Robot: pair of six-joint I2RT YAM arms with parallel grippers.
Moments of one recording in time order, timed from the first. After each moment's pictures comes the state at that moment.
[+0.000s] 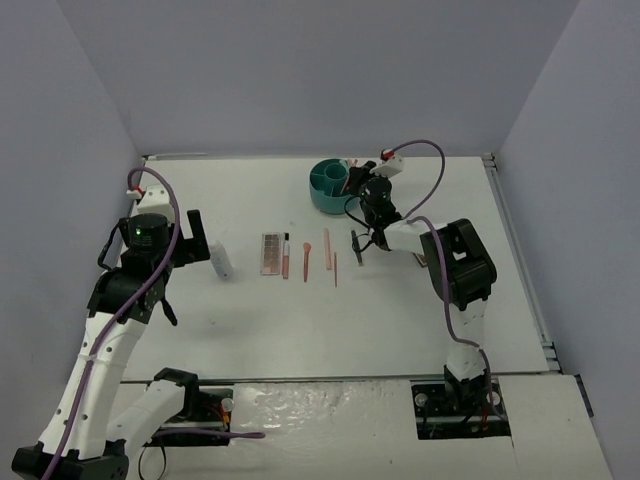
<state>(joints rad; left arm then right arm) -0.19 0.87 1.07 -0.73 -0.28 -0.20 0.42 2.08 1.20 0.85 0.30 0.54</state>
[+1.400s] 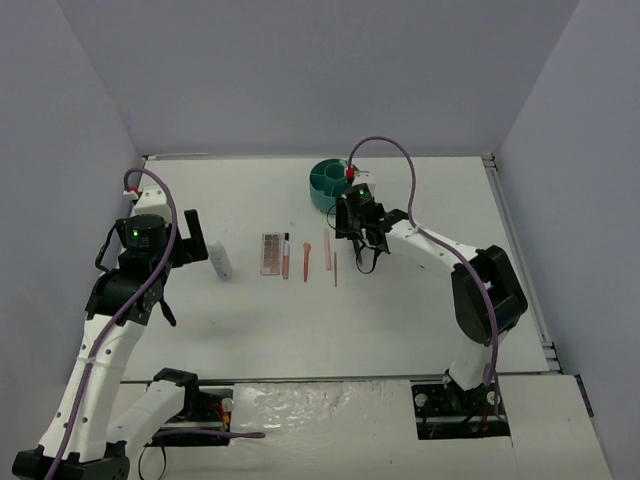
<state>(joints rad) -0.18 0.86 1.07 -0.73 -0.28 -0.20 0.58 1.77 1.23 -0.22 0.22 0.40</state>
